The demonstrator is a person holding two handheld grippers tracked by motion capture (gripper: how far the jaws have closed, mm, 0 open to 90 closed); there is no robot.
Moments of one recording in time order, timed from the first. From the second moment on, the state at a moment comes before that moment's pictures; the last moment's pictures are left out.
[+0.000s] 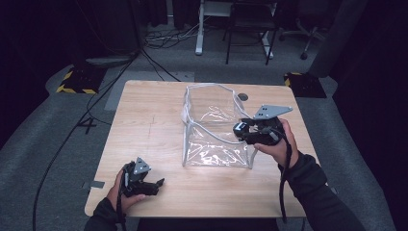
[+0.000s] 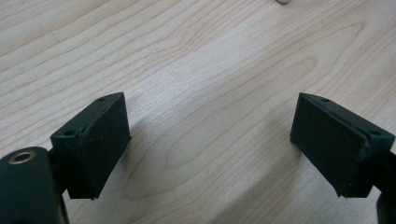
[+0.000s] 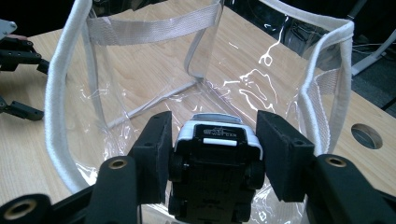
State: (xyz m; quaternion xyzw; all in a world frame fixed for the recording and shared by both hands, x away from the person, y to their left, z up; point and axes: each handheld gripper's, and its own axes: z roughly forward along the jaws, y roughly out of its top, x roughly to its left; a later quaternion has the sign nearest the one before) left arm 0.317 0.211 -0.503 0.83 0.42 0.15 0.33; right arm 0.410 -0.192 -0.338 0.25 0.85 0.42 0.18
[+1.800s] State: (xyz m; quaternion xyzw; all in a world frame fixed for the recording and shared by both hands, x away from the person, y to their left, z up) left arm 0.317 0.211 -0.503 0.83 0.42 0.15 0.33; right arm 0.402 -0.211 -0.325 0.25 0.84 0.43 0.19
